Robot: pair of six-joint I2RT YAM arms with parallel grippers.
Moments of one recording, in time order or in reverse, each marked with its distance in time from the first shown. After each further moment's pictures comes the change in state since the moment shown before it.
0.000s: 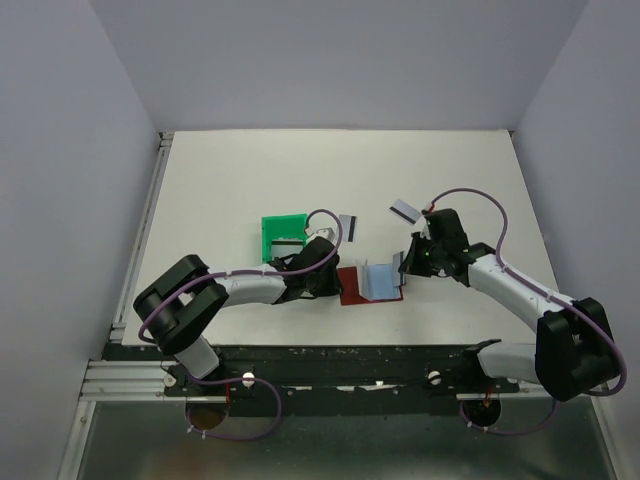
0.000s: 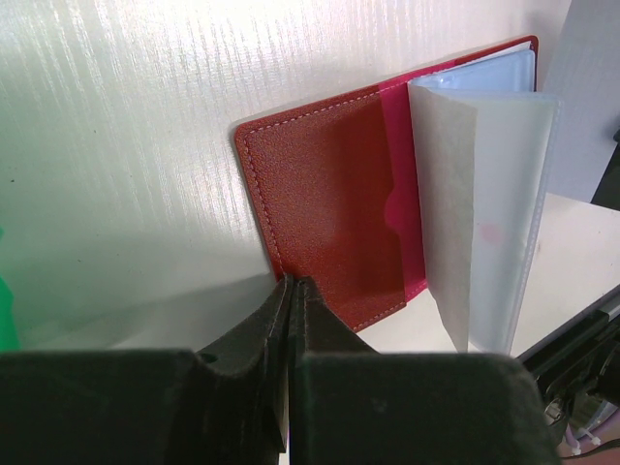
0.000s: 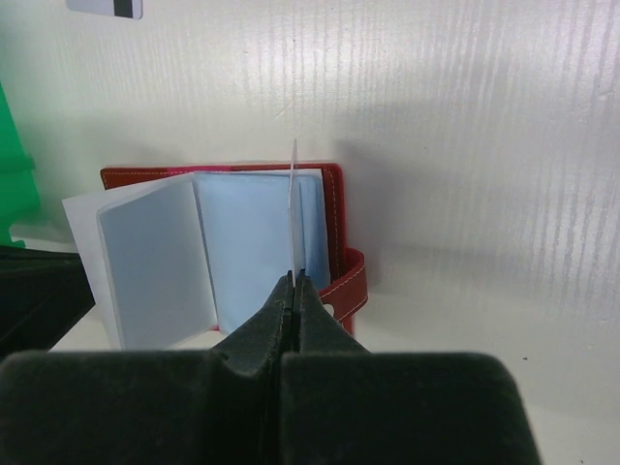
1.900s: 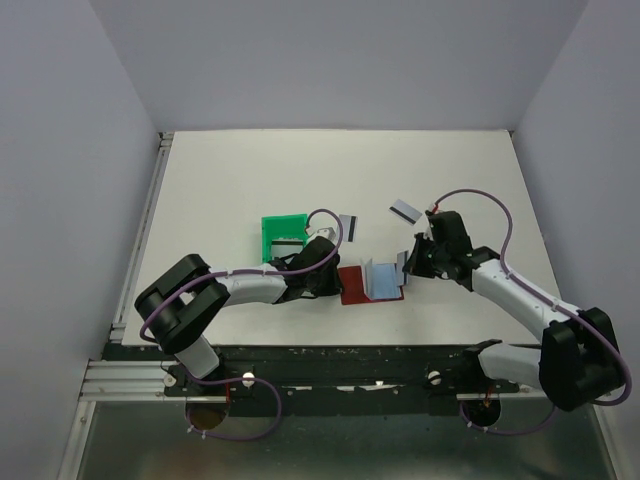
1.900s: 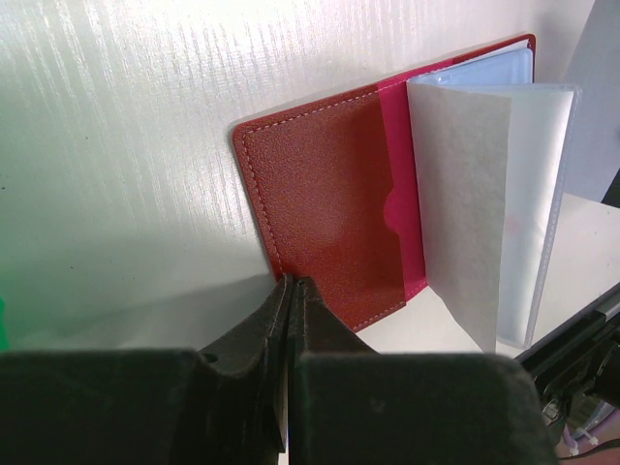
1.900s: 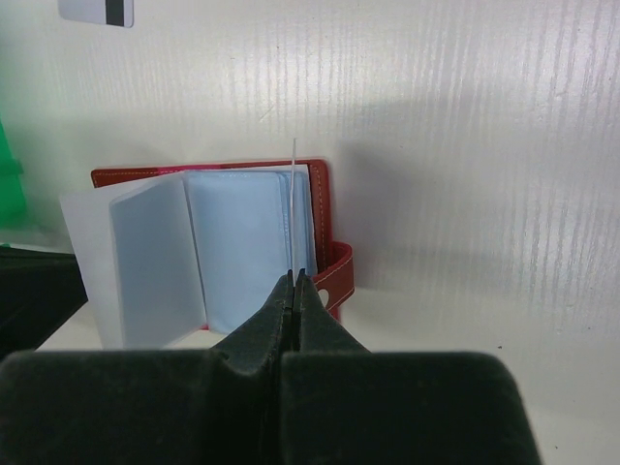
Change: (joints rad) left arm 0.000 0.008 0.004 0.007 0.003 0.000; right arm 0.000 -0.063 -0.023 -0.002 0.035 -0.018
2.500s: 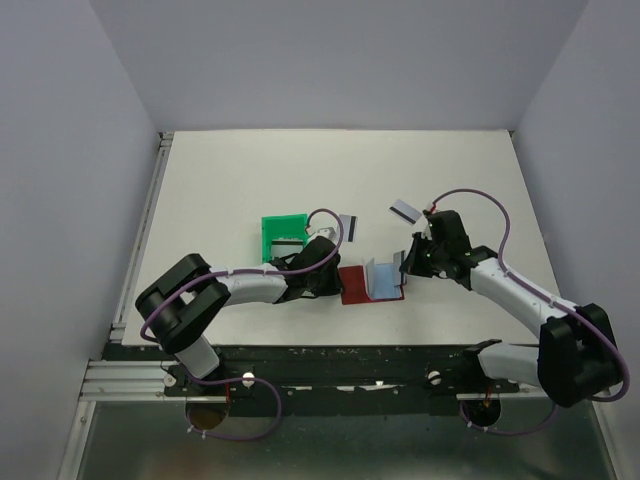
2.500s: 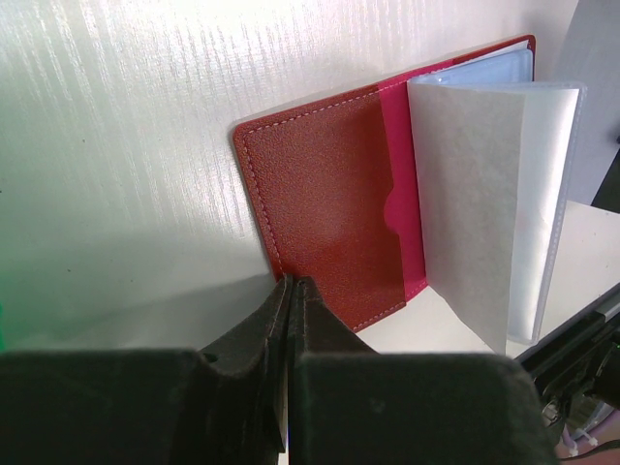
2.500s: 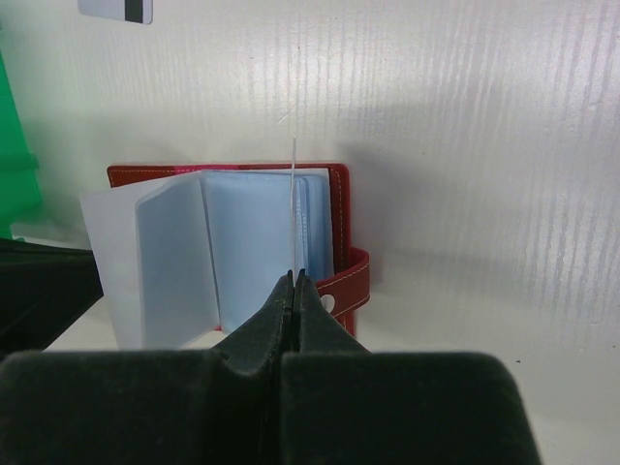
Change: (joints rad) left arm 0.000 0.005 0.004 0.000 0.000 0.000; right arm 0.000 0.028 0.000 0.024 -0.031 0.000
